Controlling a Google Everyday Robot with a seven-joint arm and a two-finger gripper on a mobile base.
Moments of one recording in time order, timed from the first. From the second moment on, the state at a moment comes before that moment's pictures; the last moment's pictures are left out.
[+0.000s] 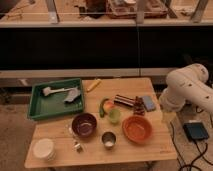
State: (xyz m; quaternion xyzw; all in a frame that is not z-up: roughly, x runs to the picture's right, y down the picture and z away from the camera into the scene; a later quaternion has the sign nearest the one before) arm 0.286 0.107 0.684 -0.28 0.02 0.02 0.96
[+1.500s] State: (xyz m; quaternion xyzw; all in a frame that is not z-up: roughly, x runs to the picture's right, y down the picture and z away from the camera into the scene) arm 0.162 0.004 0.688 -0.18 -0.12 -0.22 0.95
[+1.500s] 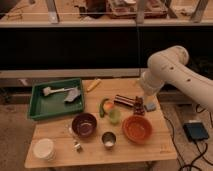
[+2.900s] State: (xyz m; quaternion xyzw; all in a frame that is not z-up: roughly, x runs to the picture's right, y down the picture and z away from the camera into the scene) arm 0.078 -0.049 0.816 -0.16 -0.18 -0.55 0.80
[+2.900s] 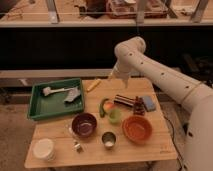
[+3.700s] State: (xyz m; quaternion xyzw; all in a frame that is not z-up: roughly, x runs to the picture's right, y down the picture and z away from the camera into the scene) arm 0.020 0.014 0.866 -0.18 -0.23 -0.66 0.69
